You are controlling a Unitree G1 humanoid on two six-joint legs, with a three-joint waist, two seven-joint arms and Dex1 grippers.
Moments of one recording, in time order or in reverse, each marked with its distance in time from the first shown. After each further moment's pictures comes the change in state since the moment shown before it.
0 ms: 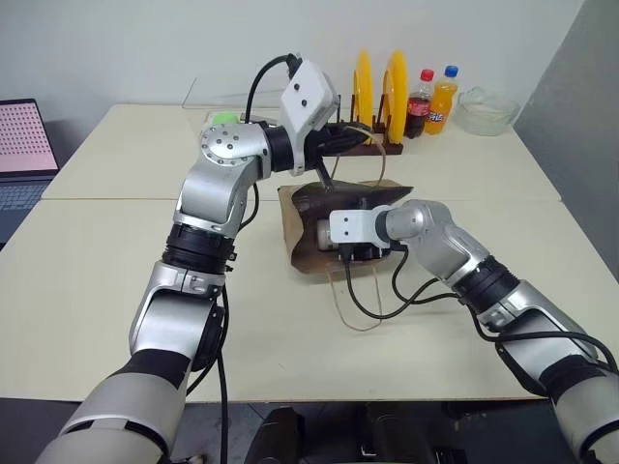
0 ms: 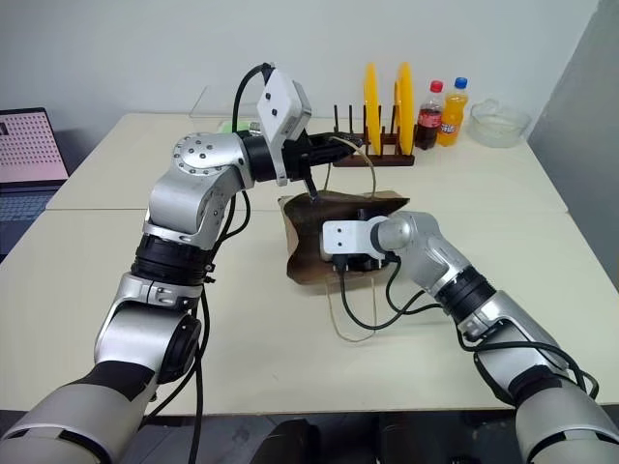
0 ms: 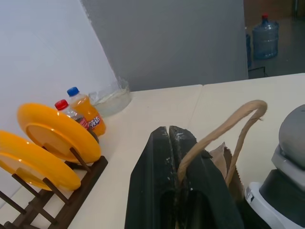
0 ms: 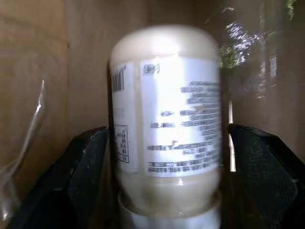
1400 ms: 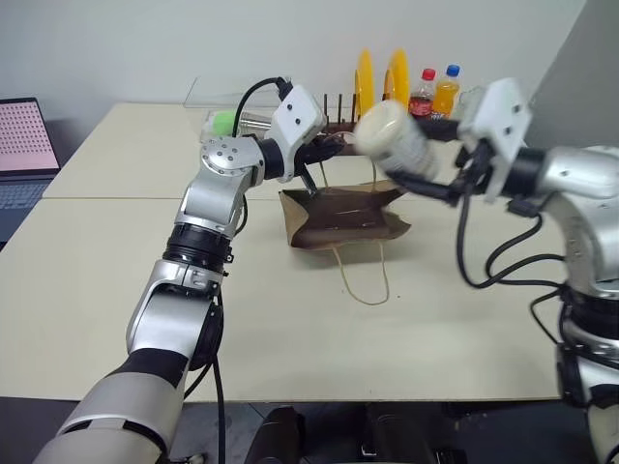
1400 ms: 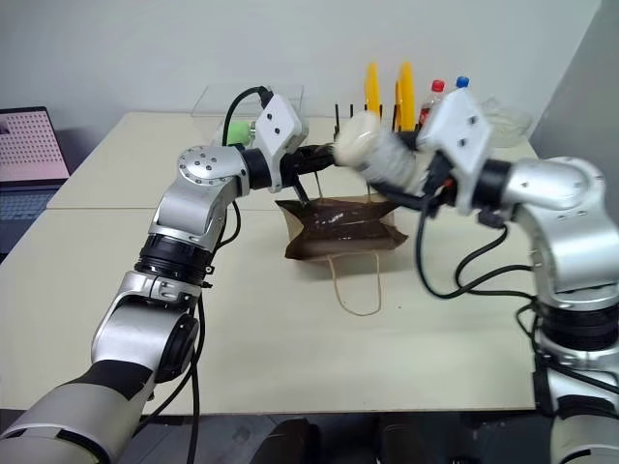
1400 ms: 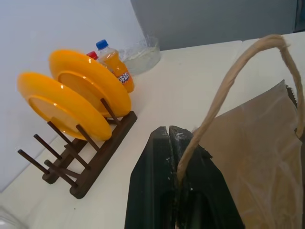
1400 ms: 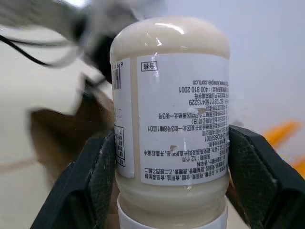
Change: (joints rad) left arm -0.015 0.015 -0.007 0.197 0.128 -0.124 0.060; right arm 0.227 -0.357 -0.740 -0.697 0.555 0.413 0.083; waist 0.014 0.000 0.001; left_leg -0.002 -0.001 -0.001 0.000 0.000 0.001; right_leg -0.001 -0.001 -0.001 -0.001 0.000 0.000
